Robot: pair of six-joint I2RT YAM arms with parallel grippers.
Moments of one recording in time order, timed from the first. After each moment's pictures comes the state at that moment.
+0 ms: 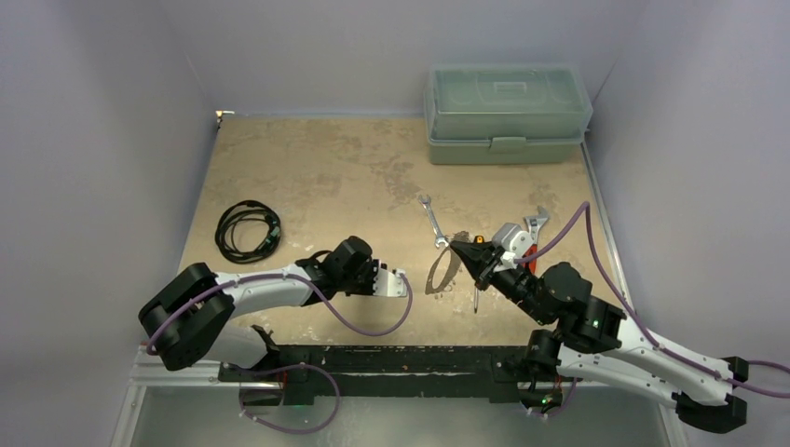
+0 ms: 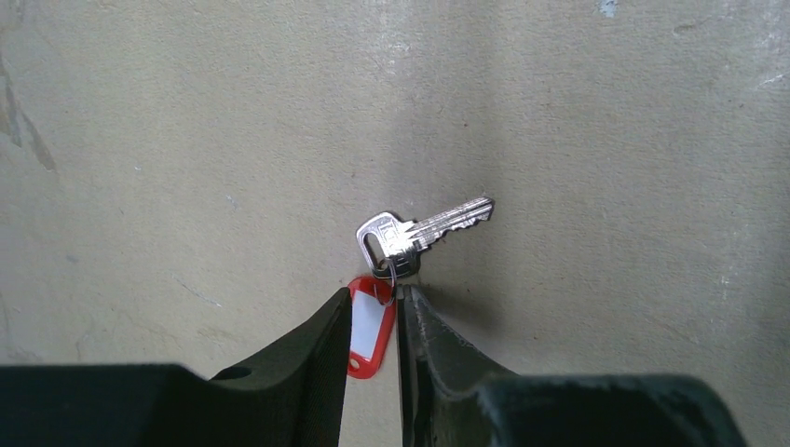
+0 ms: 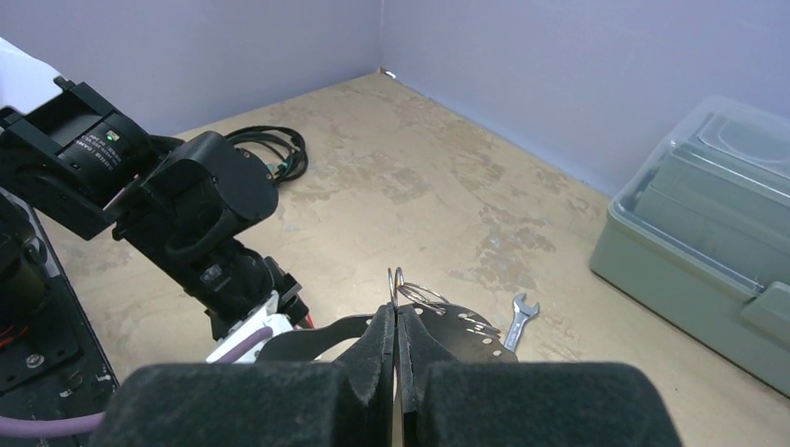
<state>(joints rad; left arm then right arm) -0.85 1.37 0.55 -0.05 0.10 0.82 1.13 0.48 0.63 -0.12 0.35 -0.08</state>
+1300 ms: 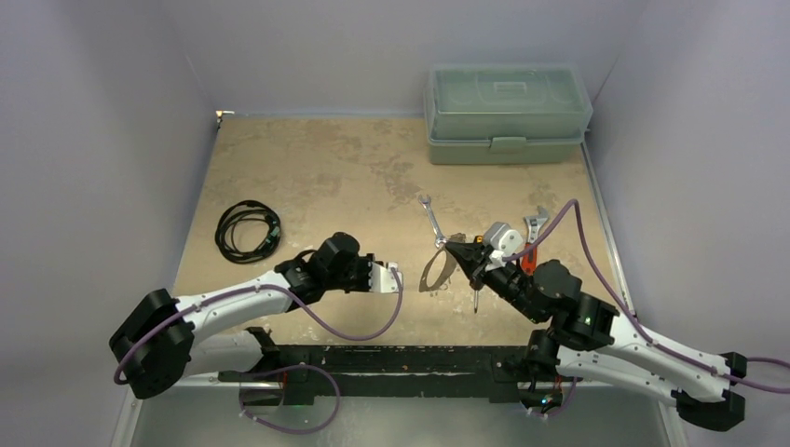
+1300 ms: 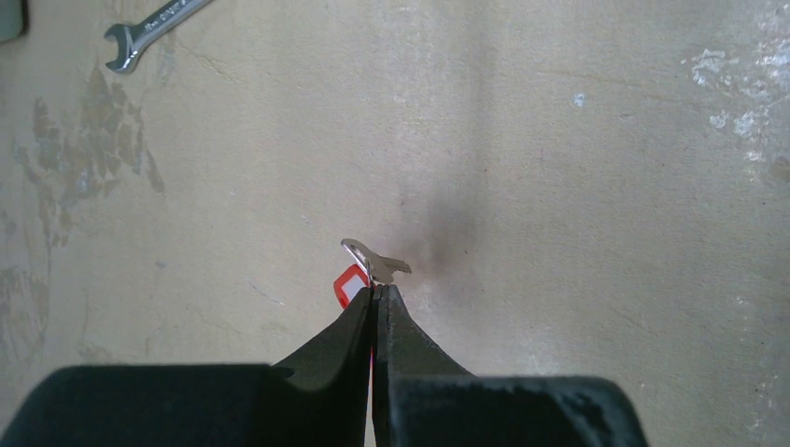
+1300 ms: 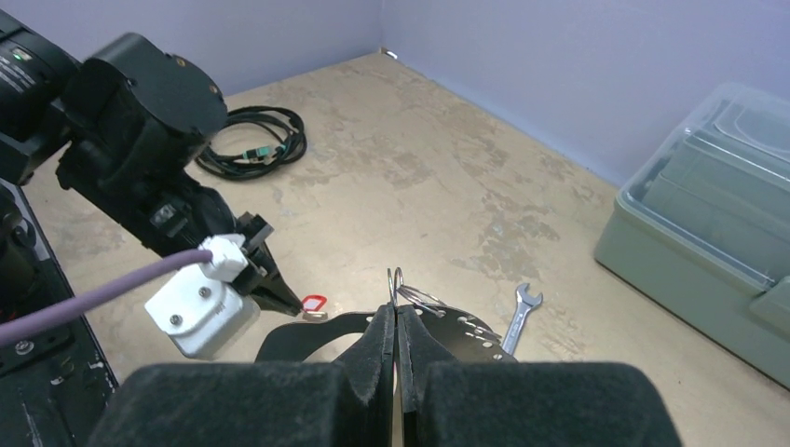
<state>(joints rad) -0.85 1.18 0.55 -0.10 0.17 0.77 1.13 0.52 0.63 -0.12 0.35 -0.09</state>
